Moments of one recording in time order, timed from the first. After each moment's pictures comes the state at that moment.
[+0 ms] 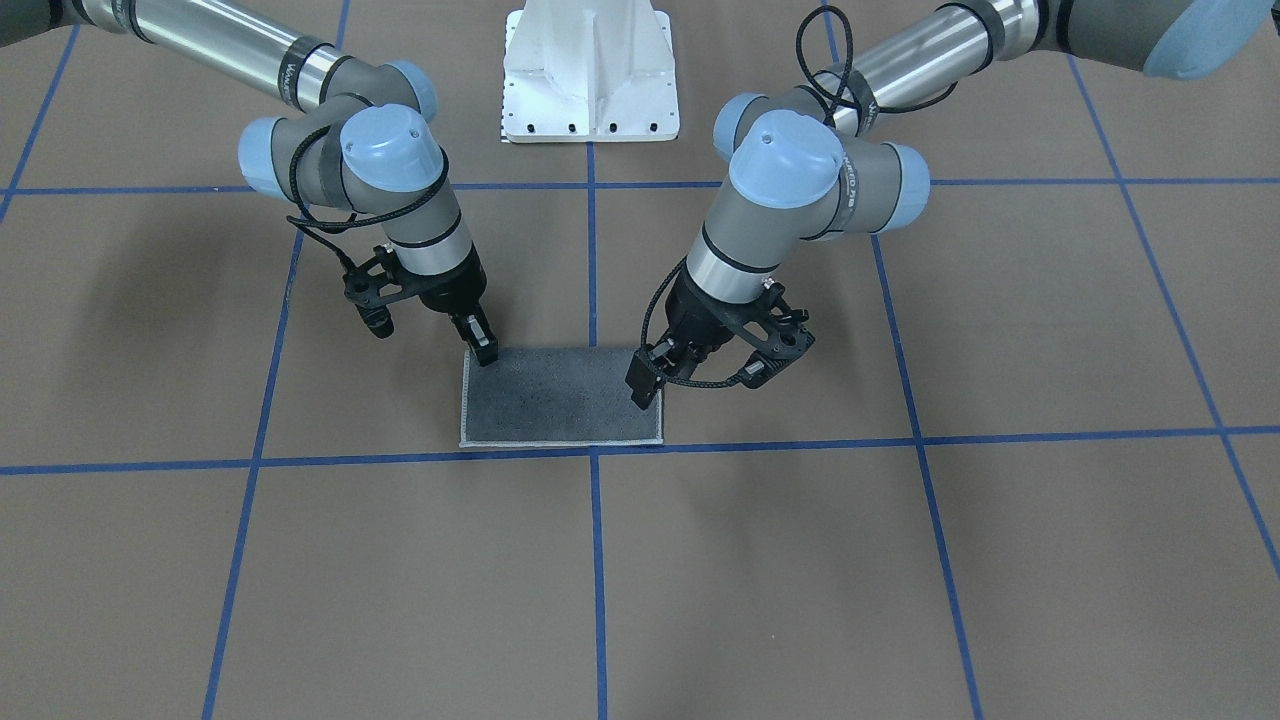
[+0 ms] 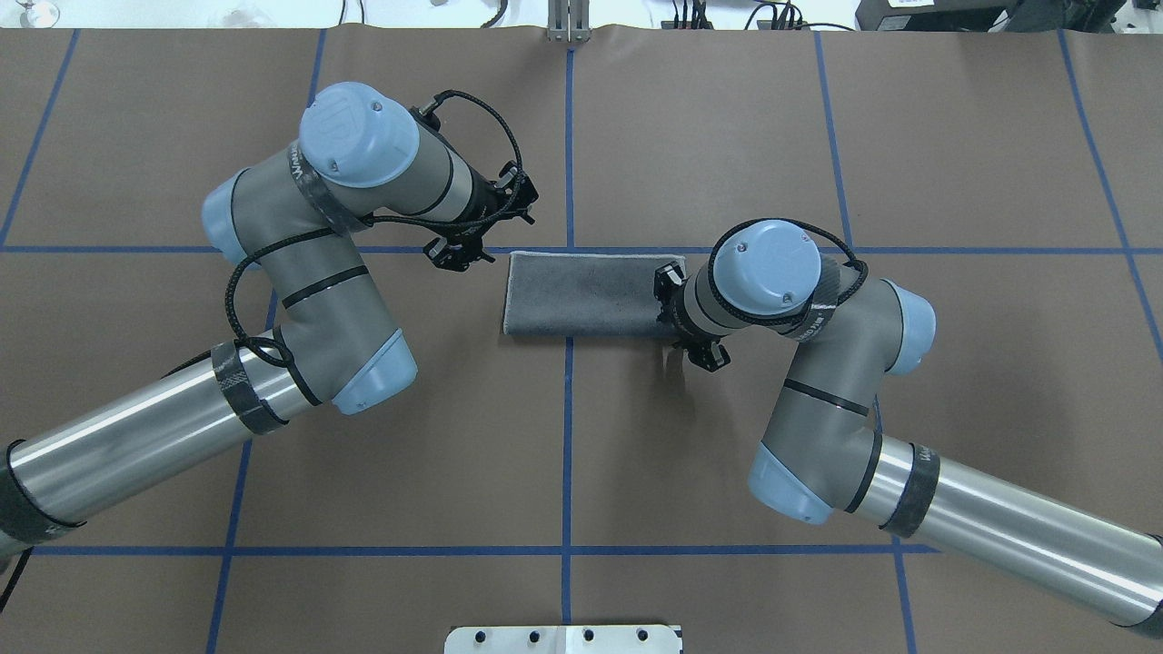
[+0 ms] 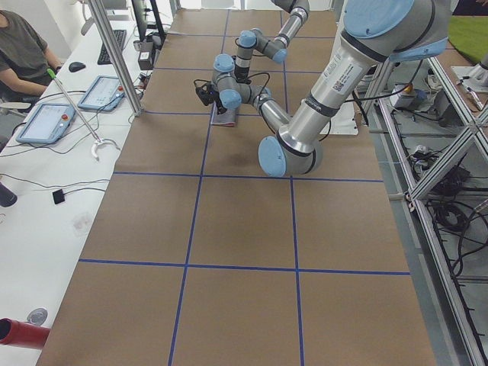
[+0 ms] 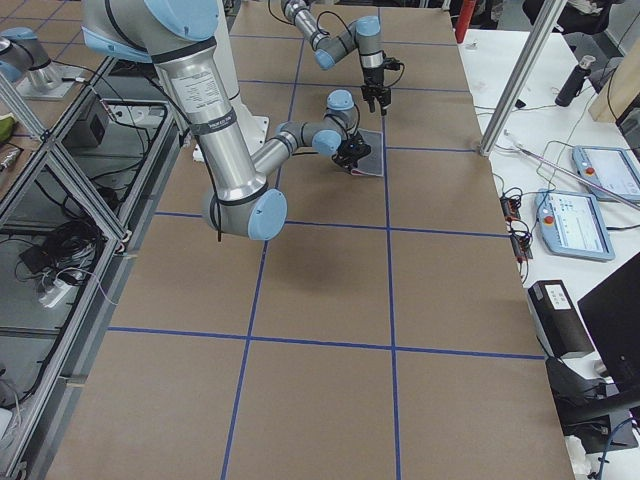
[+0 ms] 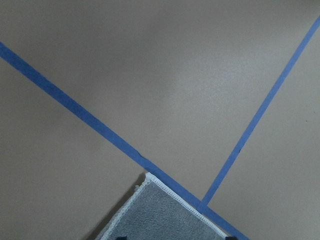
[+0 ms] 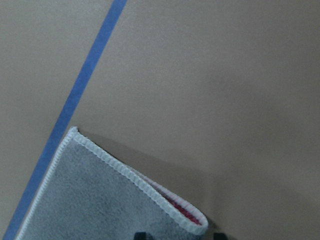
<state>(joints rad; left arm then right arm) -0.67 -2.31 -1.44 -2.03 -1.92 -1.90 0.54 -1.04 1.59 -1.24 1.79 2.30</state>
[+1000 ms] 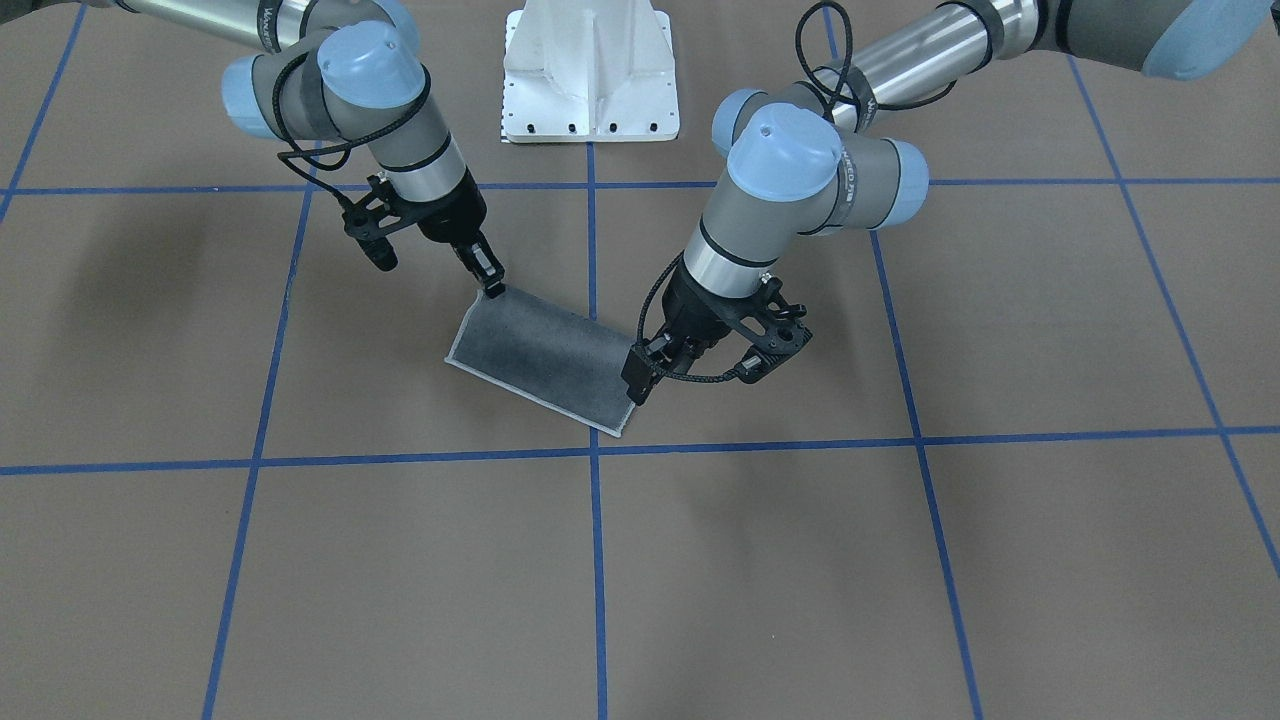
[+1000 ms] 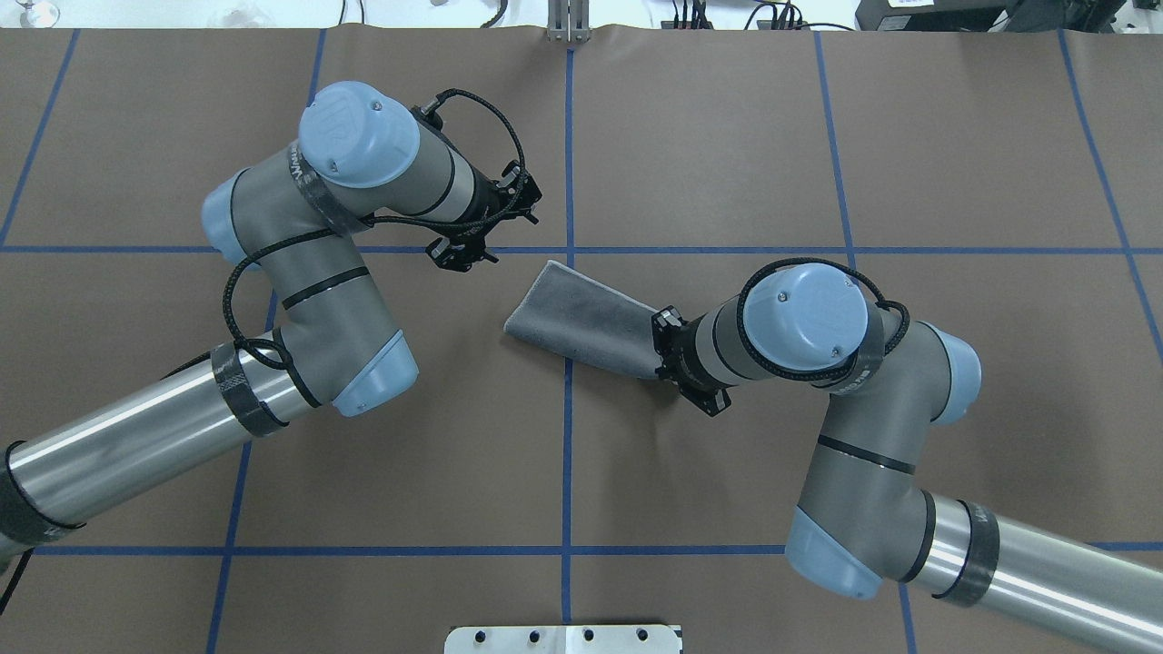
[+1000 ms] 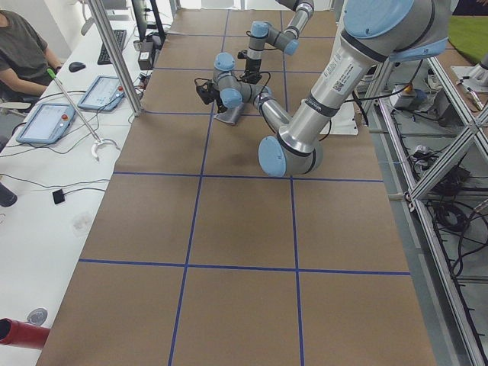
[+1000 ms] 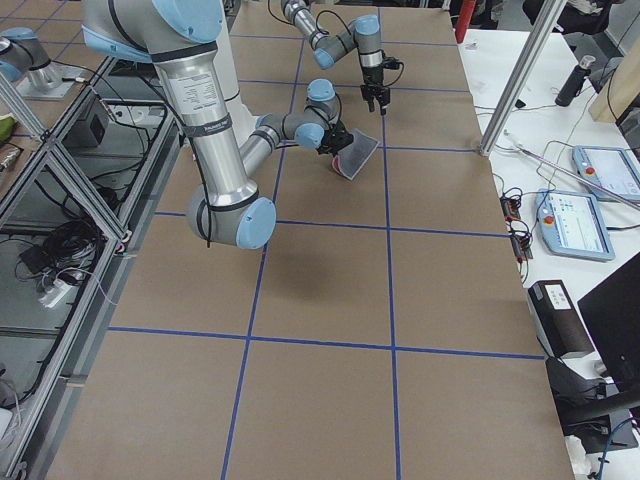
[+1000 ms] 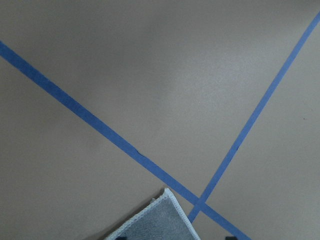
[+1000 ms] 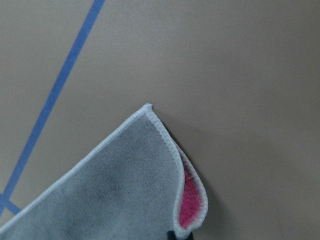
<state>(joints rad) -0.67 -2.31 -1.46 -2.03 -1.92 -1.91 0.46 -1.14 1.80 -1.25 1.80 2.31</state>
